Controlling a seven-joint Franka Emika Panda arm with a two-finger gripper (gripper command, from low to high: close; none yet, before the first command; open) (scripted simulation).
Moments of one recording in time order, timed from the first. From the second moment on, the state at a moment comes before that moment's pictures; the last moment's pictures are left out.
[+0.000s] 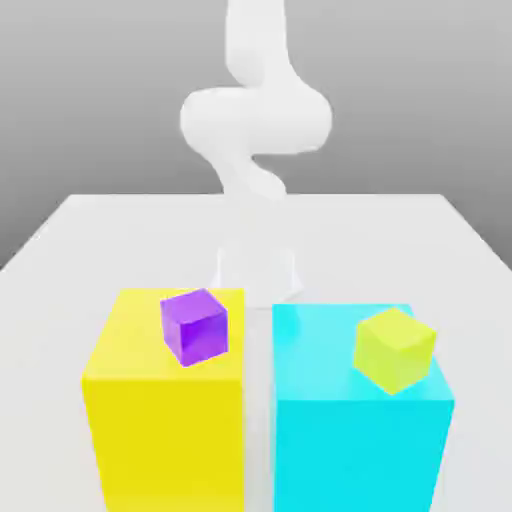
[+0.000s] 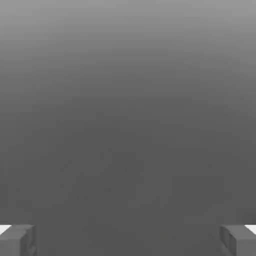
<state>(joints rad) 0.02 -0.76 0.06 -2.34 -0.01 2.30 0.81</state>
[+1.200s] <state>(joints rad) 0.41 0.23 0.00 -2.96 -0.06 3.19 0.83</state>
